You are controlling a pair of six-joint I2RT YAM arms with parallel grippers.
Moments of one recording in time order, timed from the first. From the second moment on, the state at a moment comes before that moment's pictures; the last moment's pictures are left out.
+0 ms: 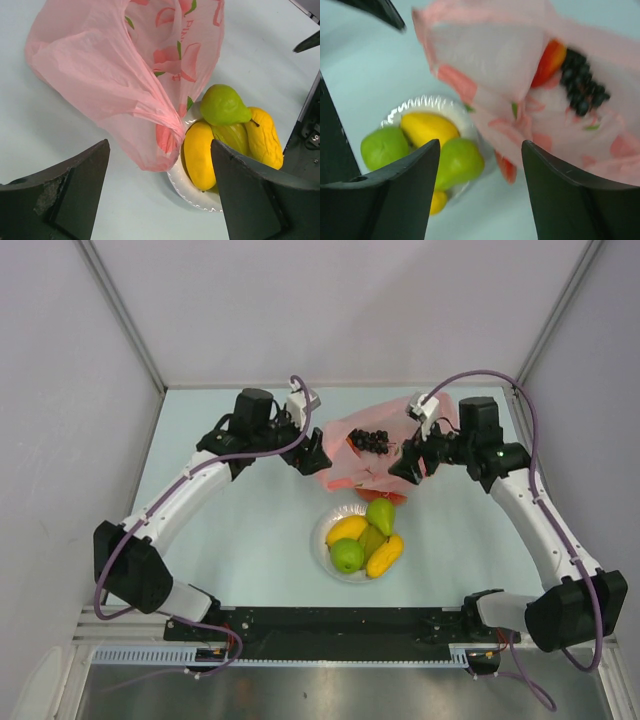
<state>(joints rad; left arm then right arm) -0.47 1.46 1.31 -0.42 0.54 0.07 0.27 1.25 1.22 -0.50 -0.71 -0.31</state>
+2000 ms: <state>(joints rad) -0.51 1.47 1.31 -0.45 0.45 0.12 0.44 1.59 1.14 -0.61 -0.56 -1.05</state>
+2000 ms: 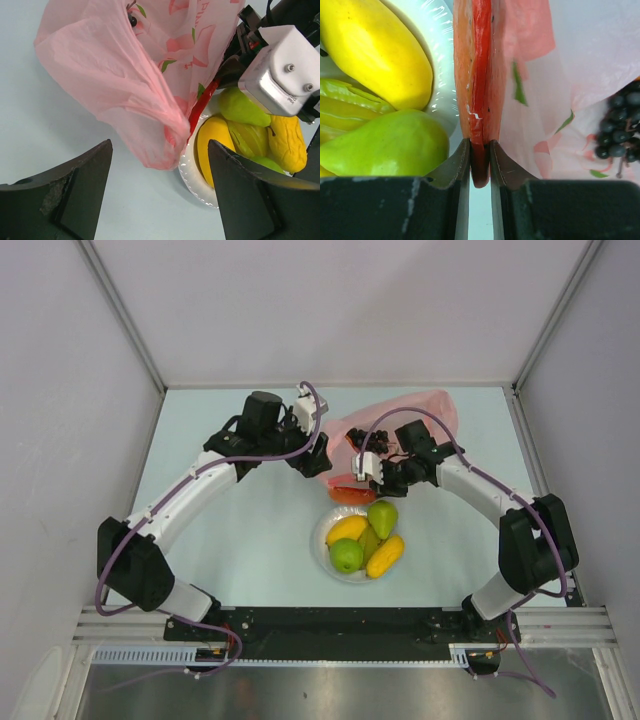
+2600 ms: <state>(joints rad) -0.51 1.47 1.31 -0.45 0.42 0.14 0.53 1.59 1.14 -0.64 -0.63 -1.42</state>
